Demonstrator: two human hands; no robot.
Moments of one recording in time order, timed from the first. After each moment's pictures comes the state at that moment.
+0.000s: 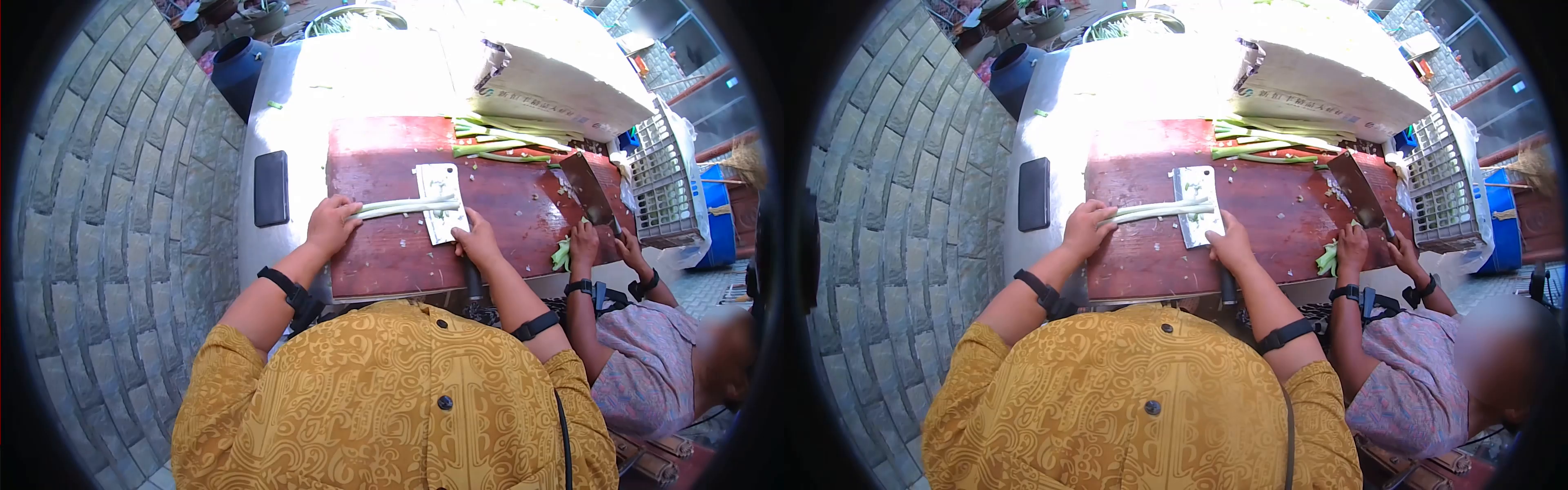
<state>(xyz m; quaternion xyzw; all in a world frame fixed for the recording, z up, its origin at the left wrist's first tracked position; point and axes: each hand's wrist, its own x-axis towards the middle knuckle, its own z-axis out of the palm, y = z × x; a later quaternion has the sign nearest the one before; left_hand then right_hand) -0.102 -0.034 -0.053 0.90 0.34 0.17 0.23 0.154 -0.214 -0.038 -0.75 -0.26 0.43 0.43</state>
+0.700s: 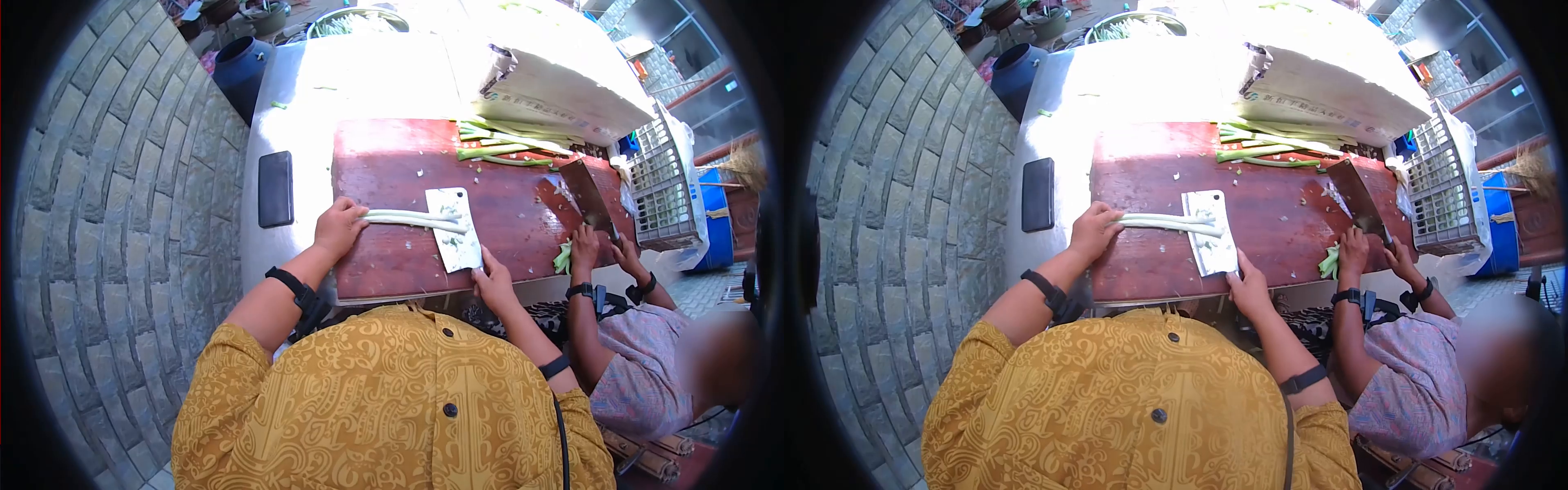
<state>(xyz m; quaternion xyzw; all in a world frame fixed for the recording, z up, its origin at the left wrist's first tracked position) -0.102 -0.038 -0.063 0.88 0.36 0.18 0.26 0.131 -0.292 -0.029 -0.79 -0.29 0.39 0.37</state>
